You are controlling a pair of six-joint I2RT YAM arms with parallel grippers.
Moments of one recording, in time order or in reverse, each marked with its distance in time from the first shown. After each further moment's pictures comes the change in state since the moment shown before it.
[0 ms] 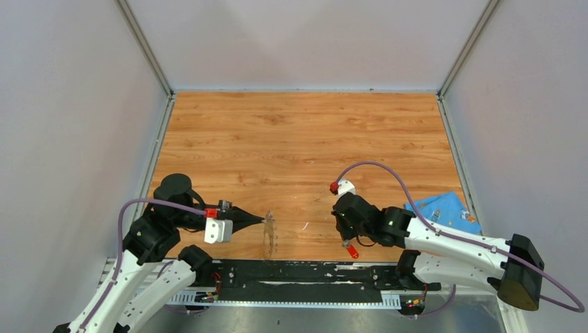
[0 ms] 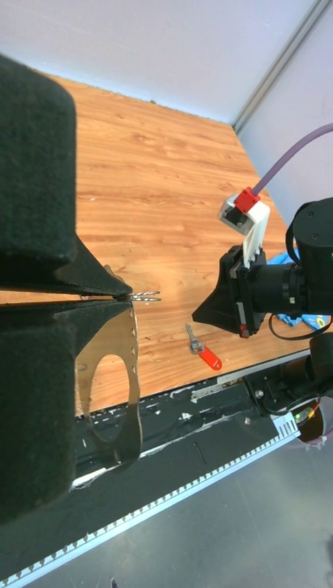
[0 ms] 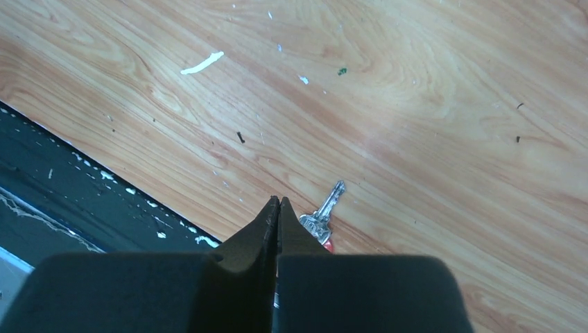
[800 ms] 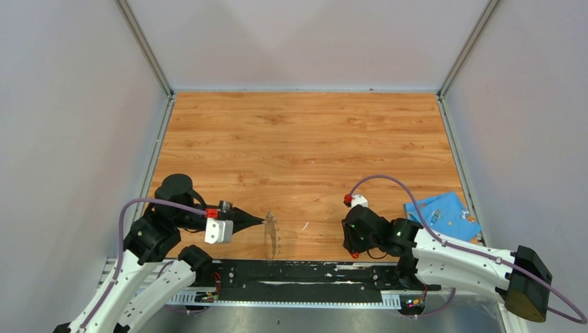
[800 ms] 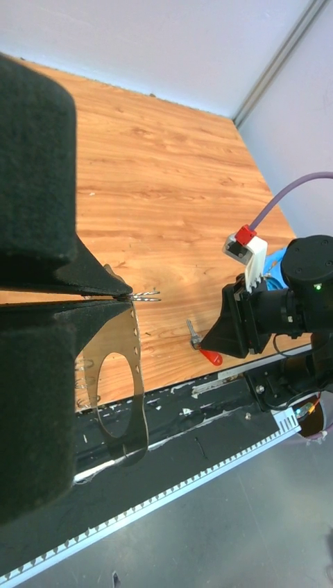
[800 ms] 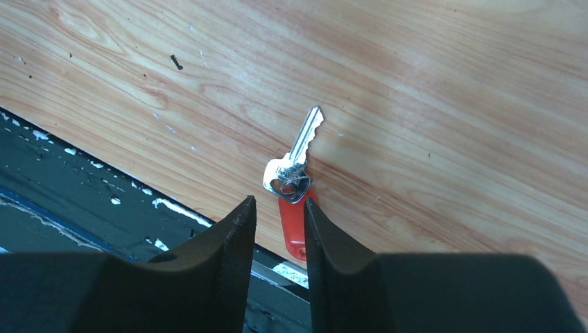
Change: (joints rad) left arm 0.000 -0.003 -0.008 -0.005 0.007 0.002; right arm -0.026 -0.127 -0.192 -0.051 -0.082 0.142
